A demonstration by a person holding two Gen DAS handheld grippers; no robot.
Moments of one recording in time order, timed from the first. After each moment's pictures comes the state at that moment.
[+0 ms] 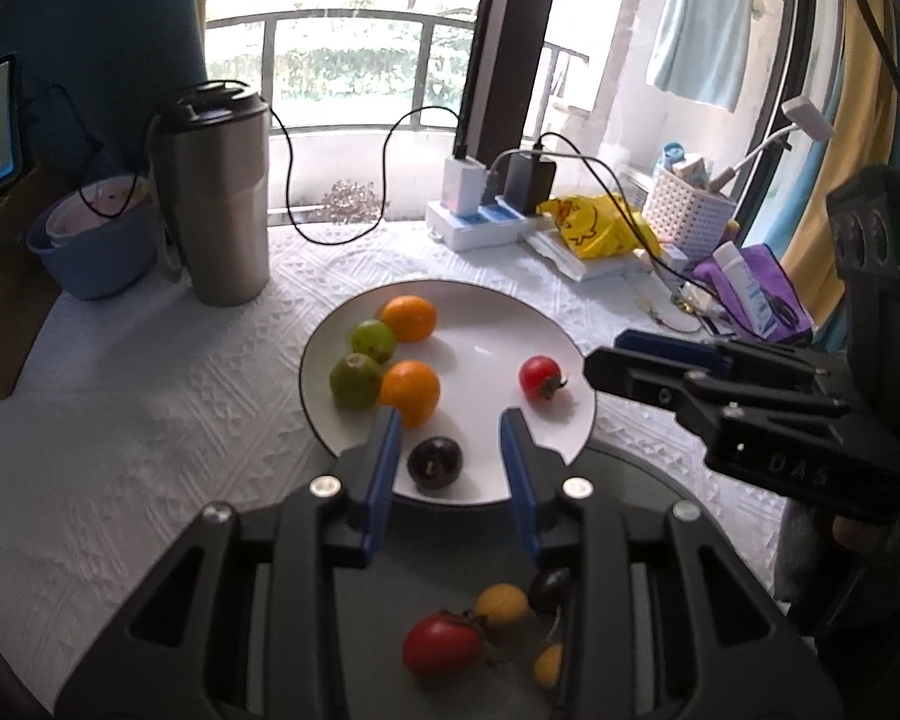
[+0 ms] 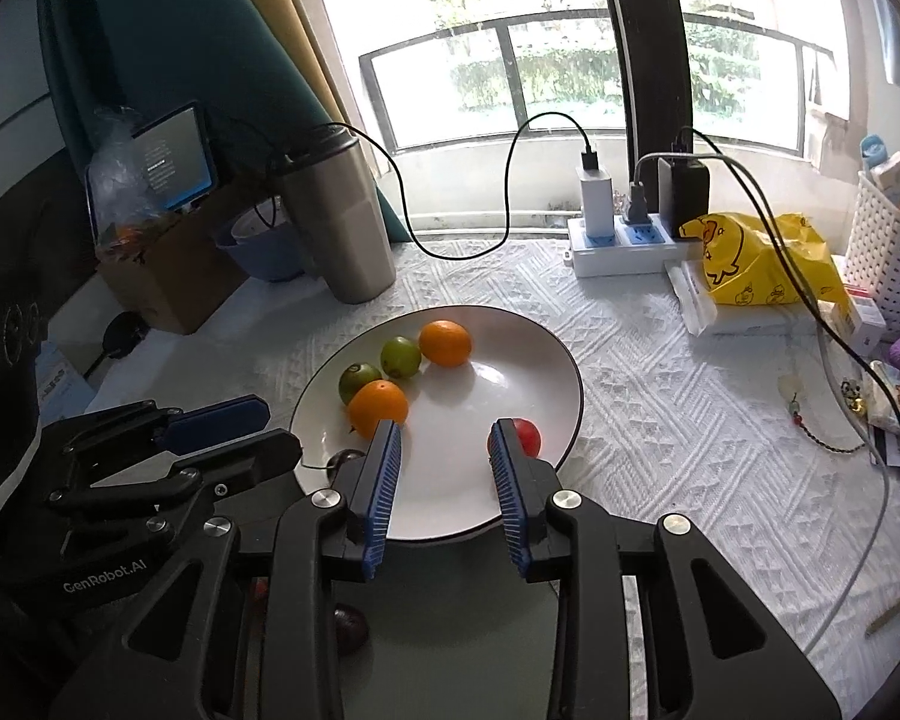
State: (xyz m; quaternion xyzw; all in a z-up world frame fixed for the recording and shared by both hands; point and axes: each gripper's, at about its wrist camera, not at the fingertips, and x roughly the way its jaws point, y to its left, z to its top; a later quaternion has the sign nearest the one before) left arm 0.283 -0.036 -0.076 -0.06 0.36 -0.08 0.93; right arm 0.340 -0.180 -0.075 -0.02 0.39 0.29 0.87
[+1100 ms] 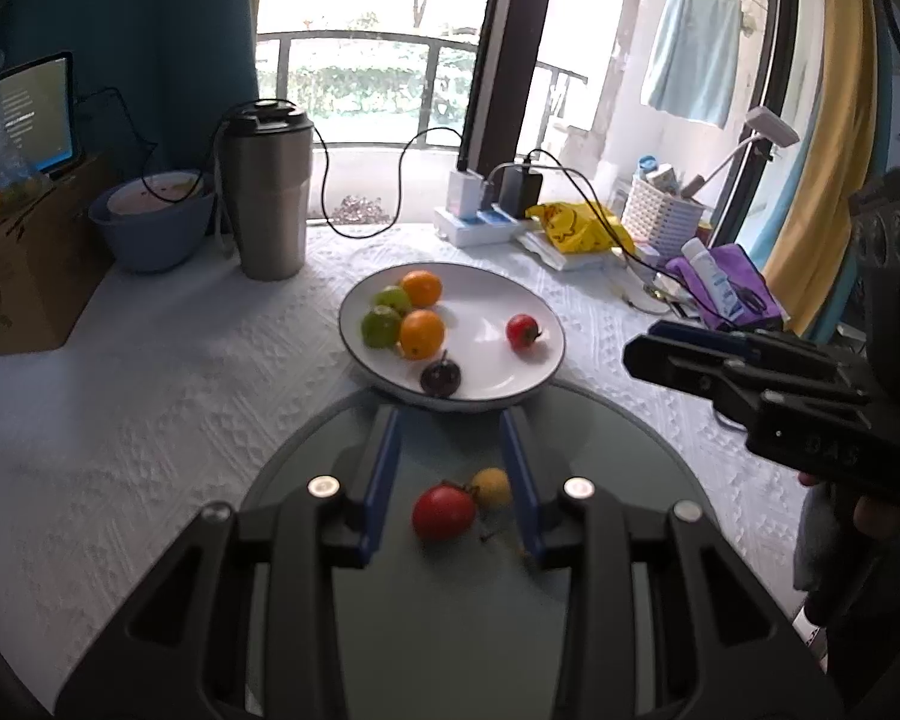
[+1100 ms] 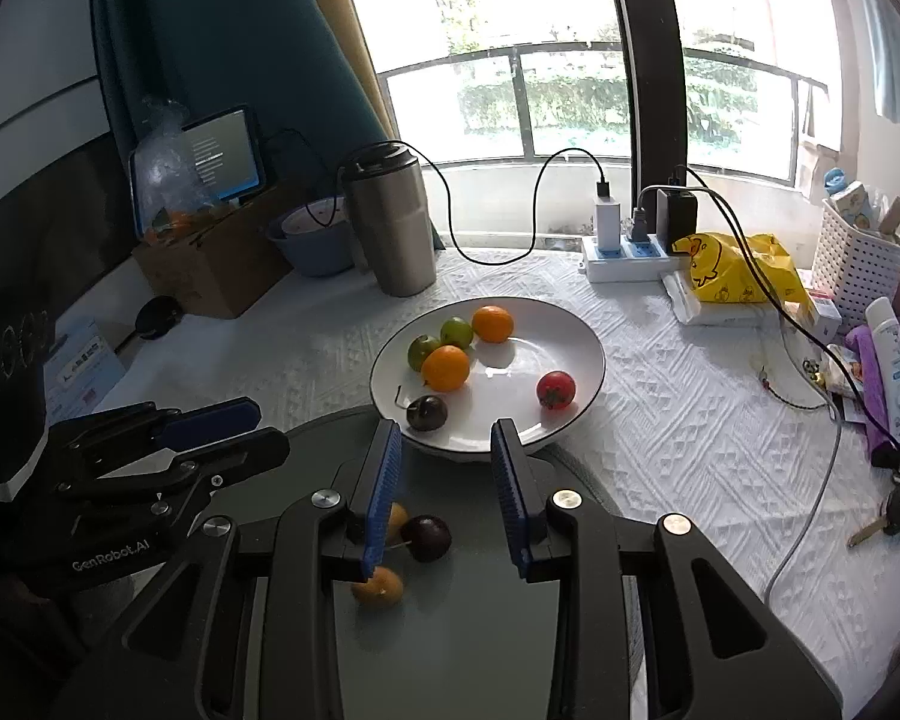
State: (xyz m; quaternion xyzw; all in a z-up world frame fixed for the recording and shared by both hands) left arm 0.201 -0.024 -0.063 -0.07 0.34 -0.07 0.94; right arm 0.259 -0.179 -0.050 -0.03 0.36 0.29 0.89
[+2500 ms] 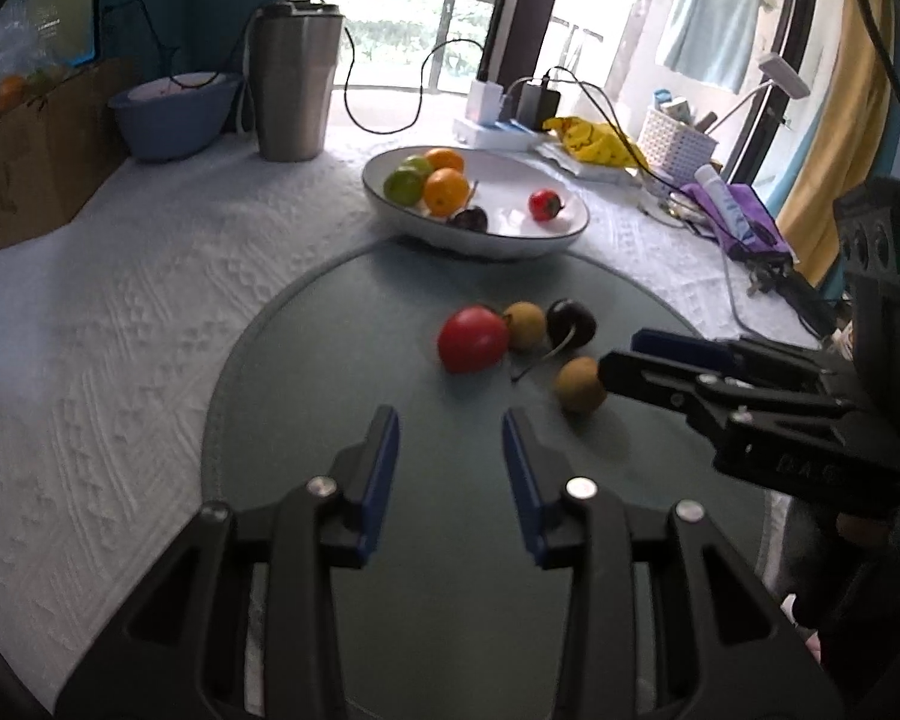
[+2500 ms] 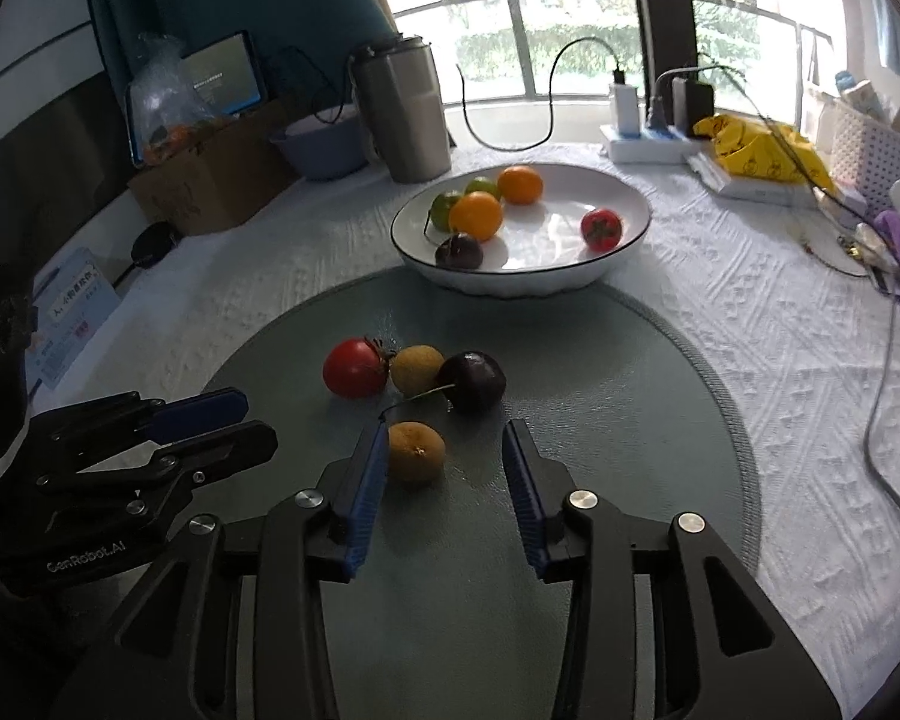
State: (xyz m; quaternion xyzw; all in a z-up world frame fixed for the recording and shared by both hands) left arm 0.166 -0.018 -0.124 -0.08 0.40 -0.07 0.91; right arm 0.226 -0.164 -0.122 -0.03 0.42 0.29 0.86
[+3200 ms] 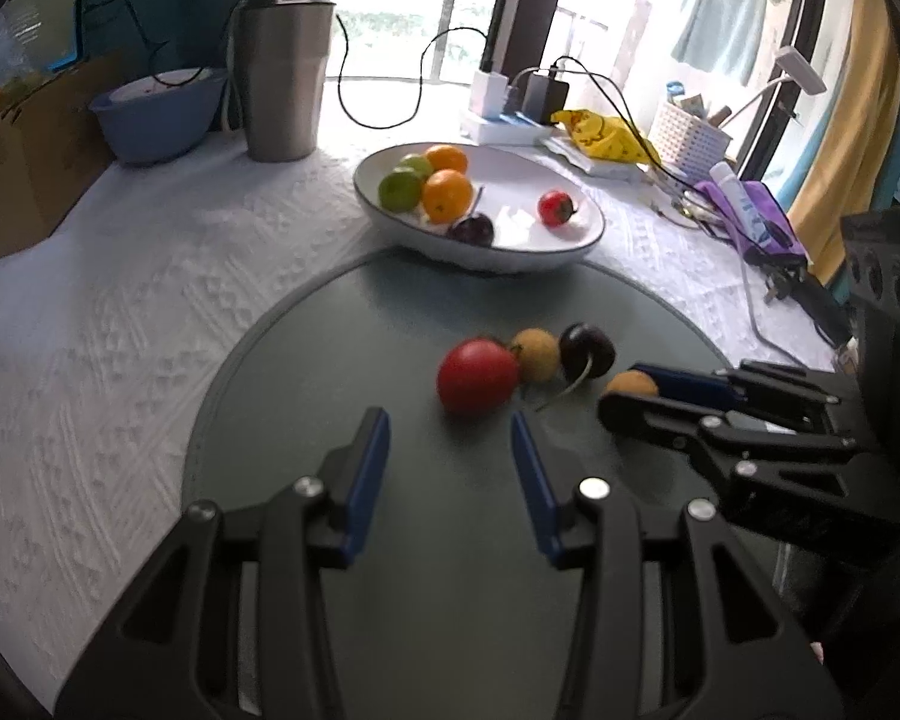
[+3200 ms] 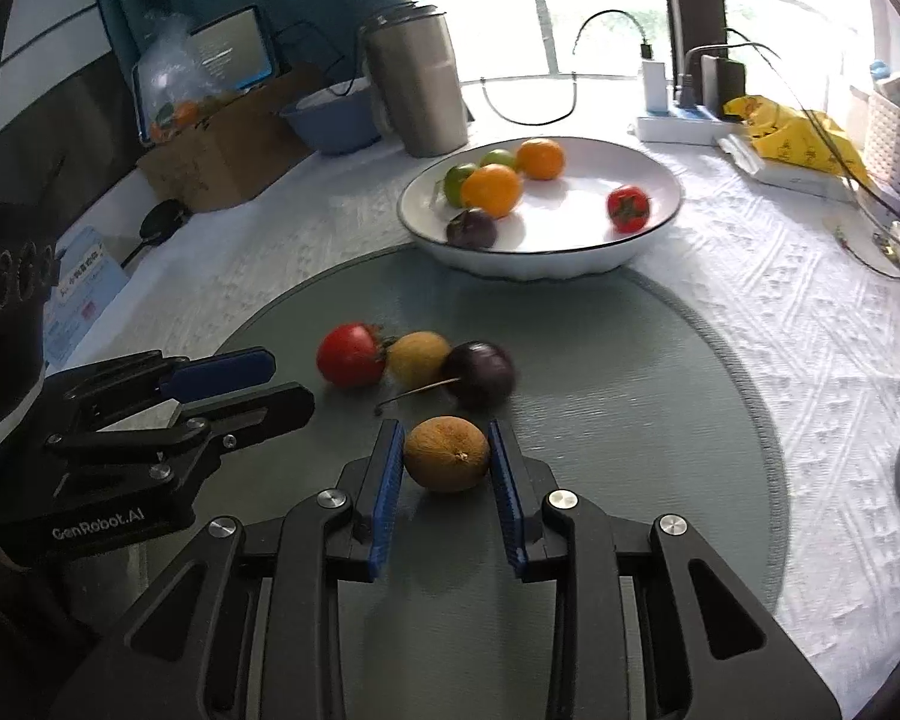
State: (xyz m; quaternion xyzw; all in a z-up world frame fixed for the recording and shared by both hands) left arm 0.194 -0.024 -0.127 -0.07 0.41 -0.06 0.91; right arm 0.242 -0.166 -0.129 -0.04 0.44 0.31 0.84
